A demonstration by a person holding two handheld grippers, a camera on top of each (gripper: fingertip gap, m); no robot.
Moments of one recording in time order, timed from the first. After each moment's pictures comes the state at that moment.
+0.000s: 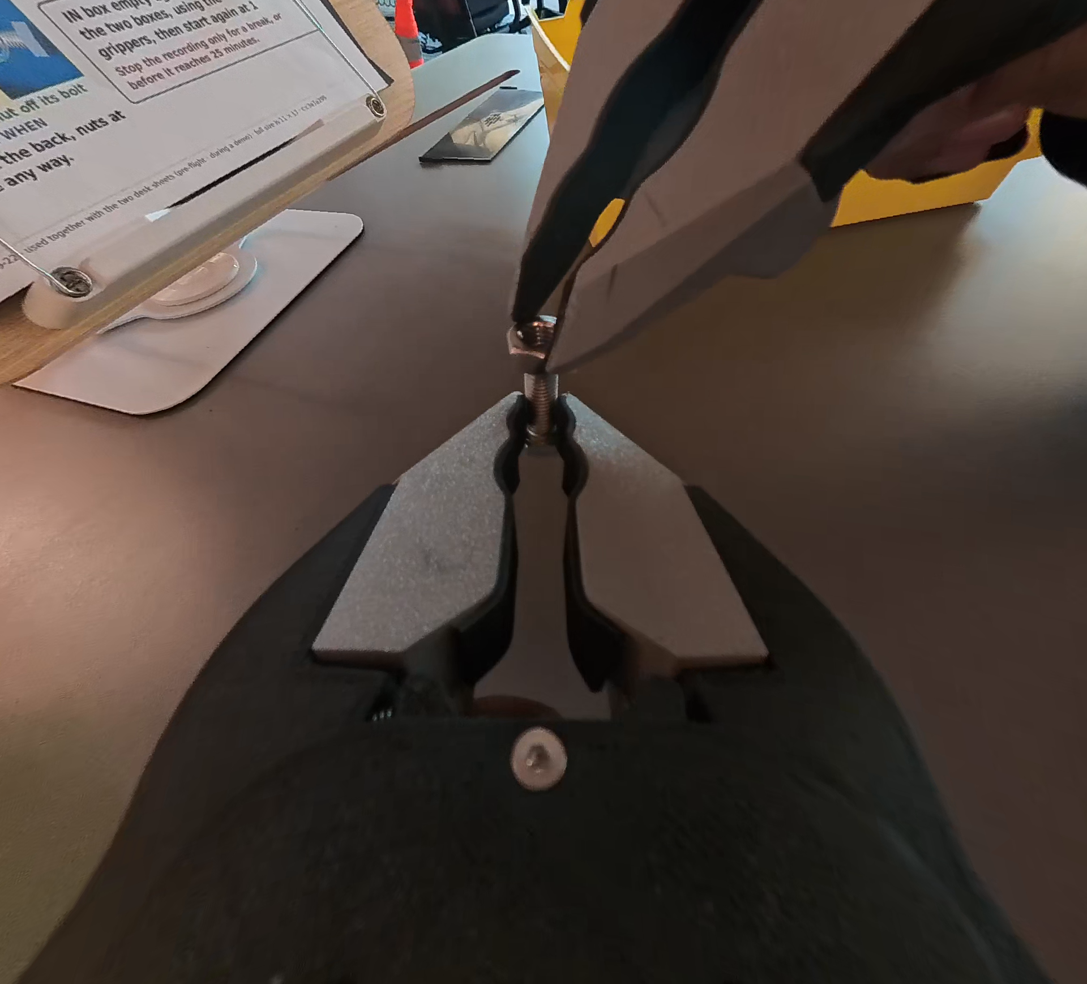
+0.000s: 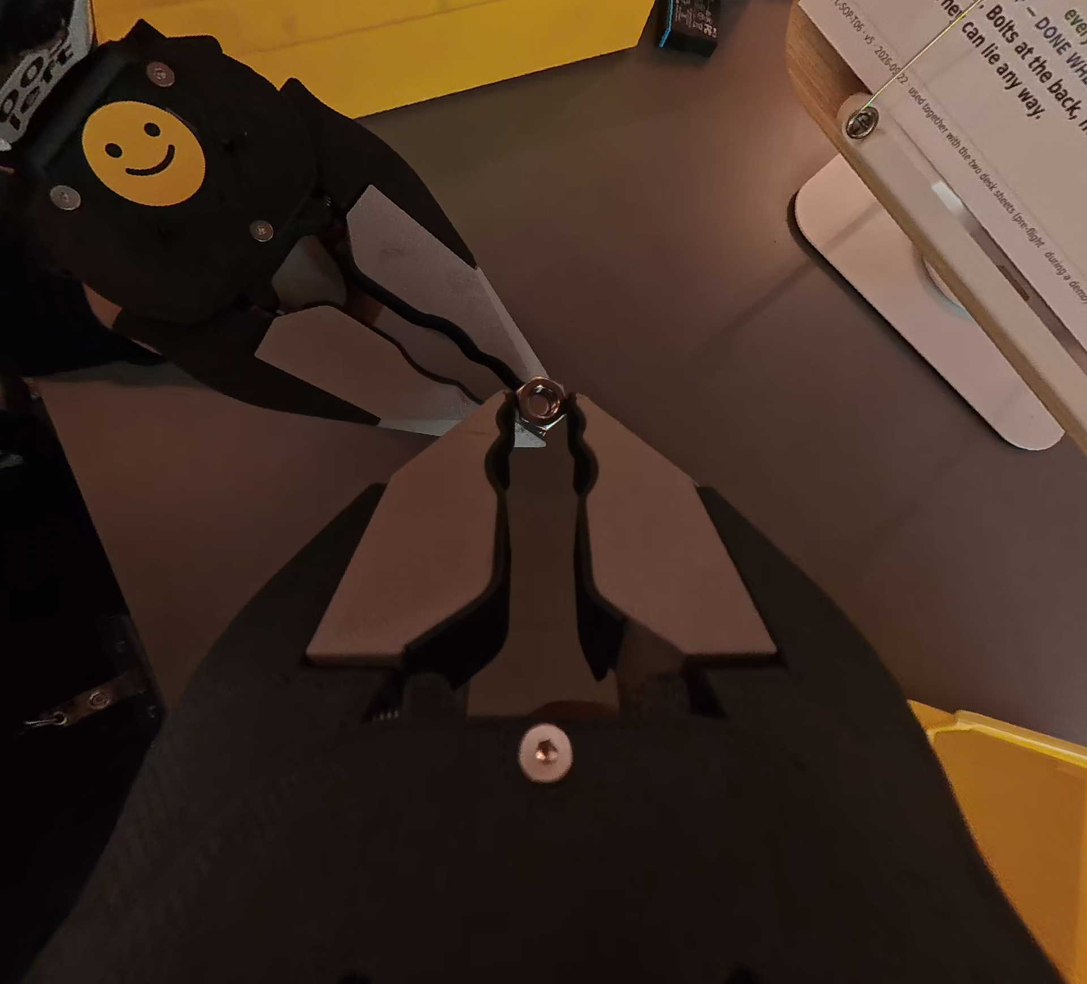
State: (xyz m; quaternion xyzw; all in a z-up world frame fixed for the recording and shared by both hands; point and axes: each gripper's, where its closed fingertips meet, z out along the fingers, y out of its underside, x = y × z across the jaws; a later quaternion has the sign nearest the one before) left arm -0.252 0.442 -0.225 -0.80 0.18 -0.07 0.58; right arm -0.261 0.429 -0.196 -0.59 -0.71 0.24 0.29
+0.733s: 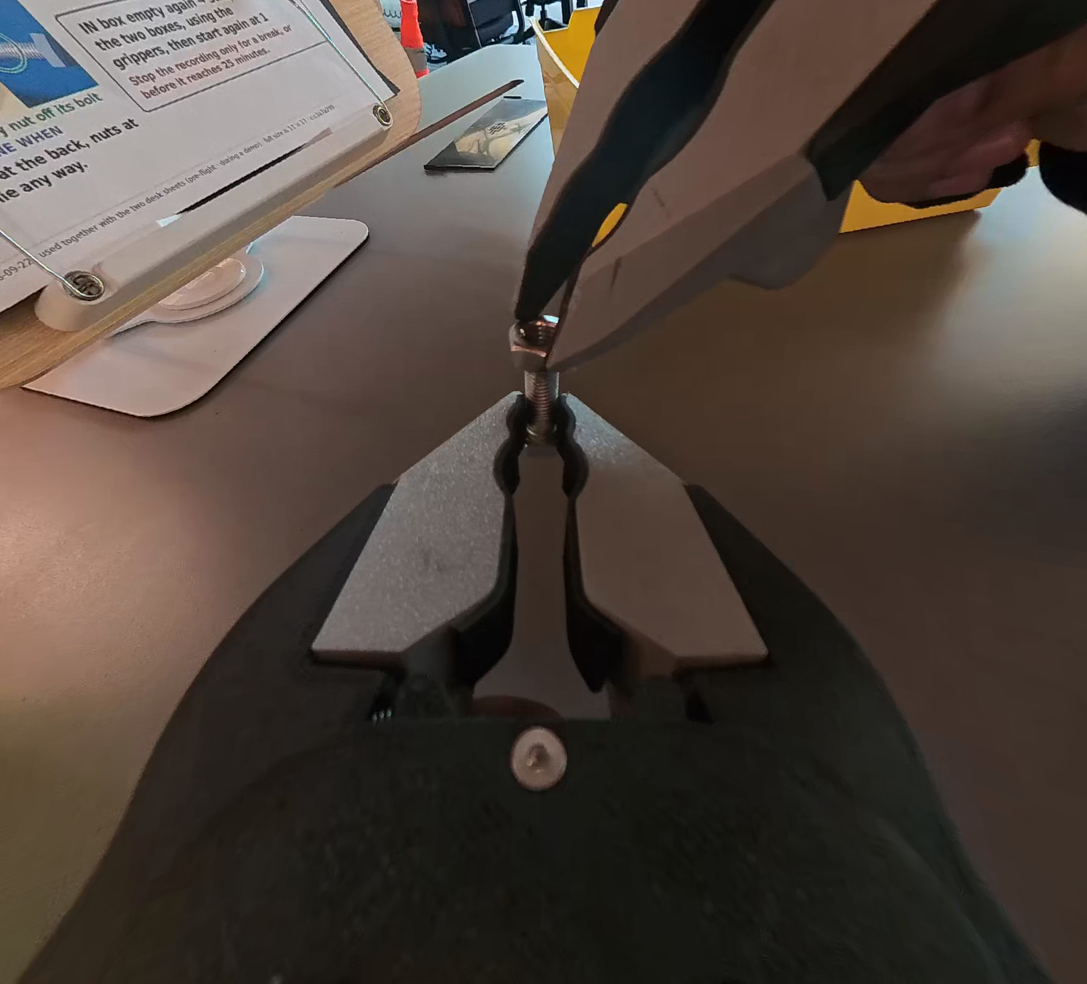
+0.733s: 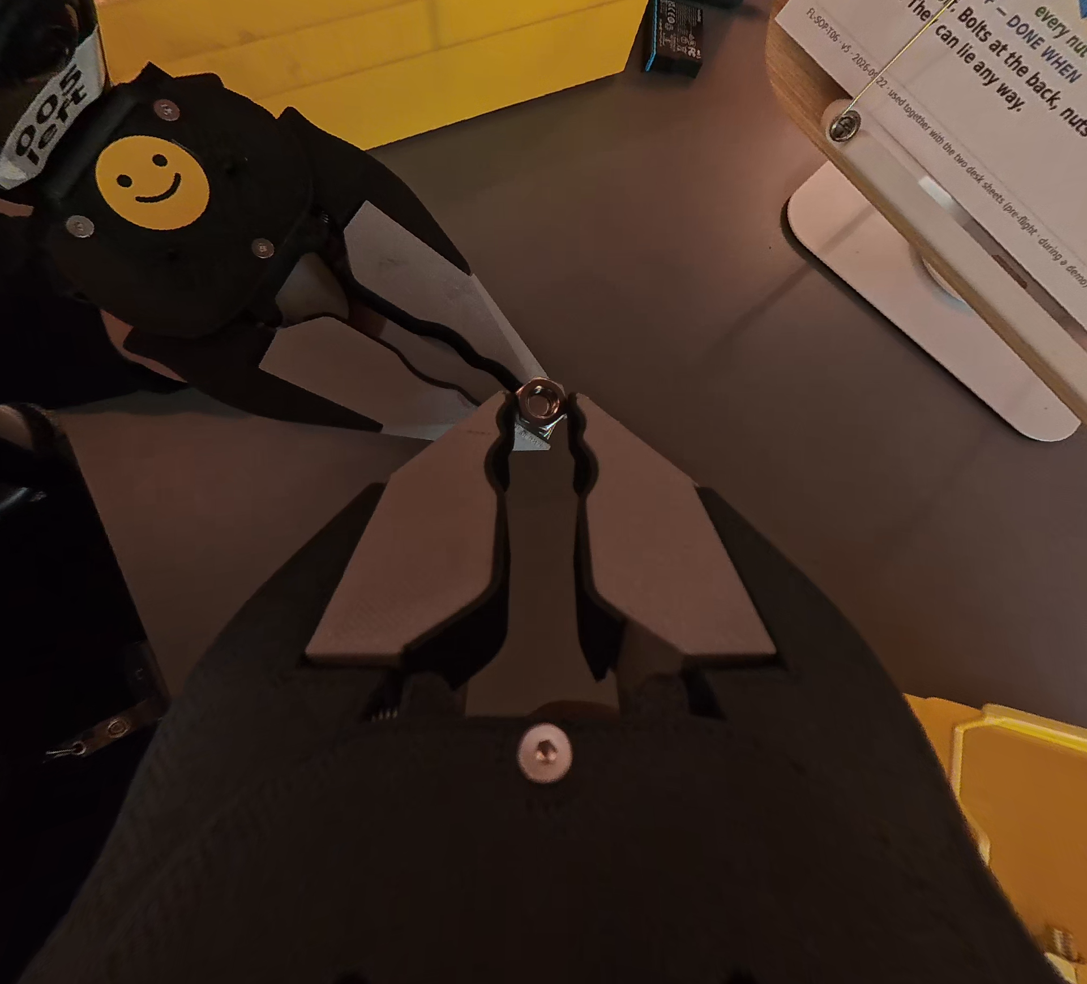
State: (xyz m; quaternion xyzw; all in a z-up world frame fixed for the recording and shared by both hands) left arm -0.252 0.442 -0.223 -0.79 0.18 -0.07 0.58; right arm -0.262 0.429 -0.193 -0.60 -0.69 0.26 0.30
